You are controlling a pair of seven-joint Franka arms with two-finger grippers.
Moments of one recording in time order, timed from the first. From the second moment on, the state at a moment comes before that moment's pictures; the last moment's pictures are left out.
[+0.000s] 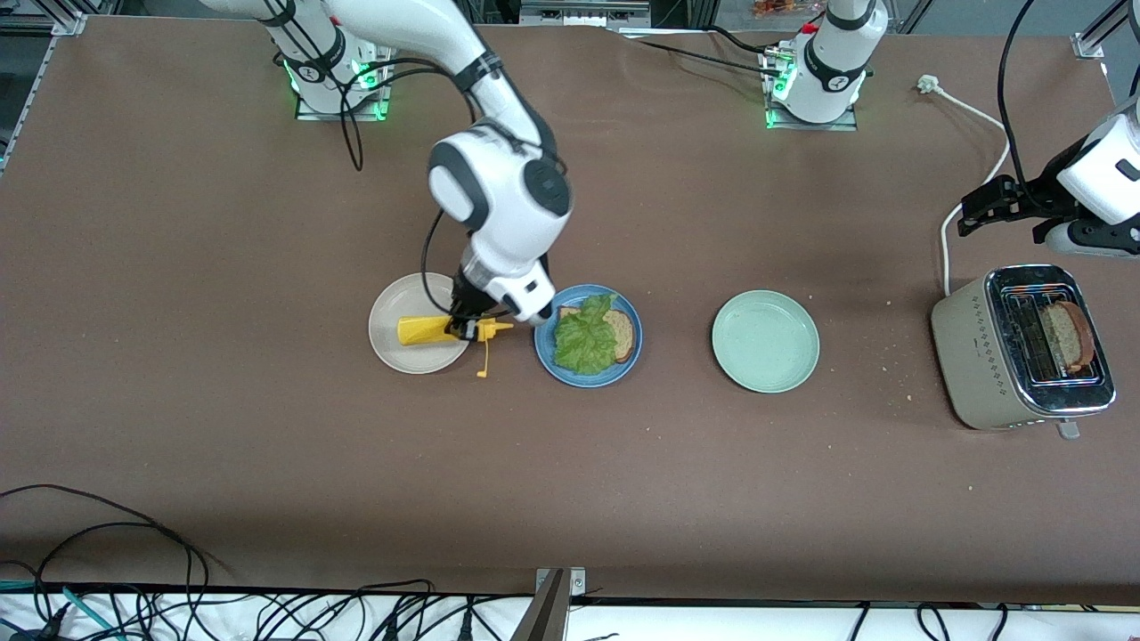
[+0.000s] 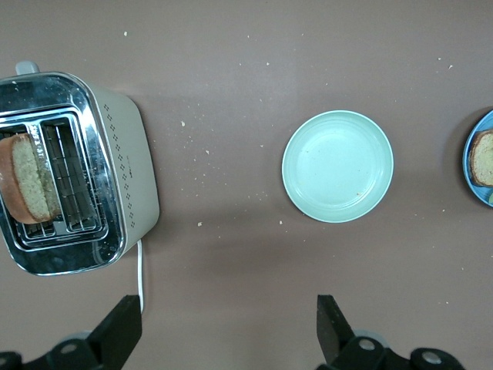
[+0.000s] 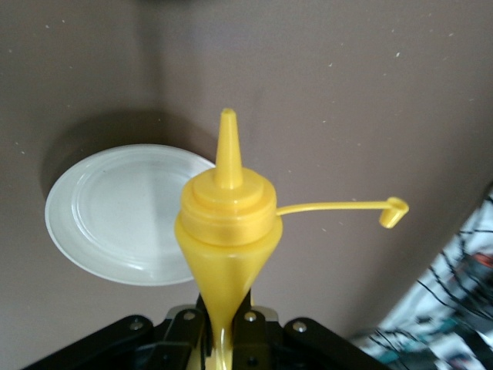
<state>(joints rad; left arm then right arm) -0.08 -0.03 0.11 -1.72 -0.01 1.65 0.10 0.98 0.67 -0.34 -1.42 -0.38 1.90 -0.80</state>
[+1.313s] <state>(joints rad) -0.08 -0.03 0.11 -1.72 -0.01 1.65 0.10 1.14 0.72 -0.37 -1.40 -0.61 1.74 -0.62</state>
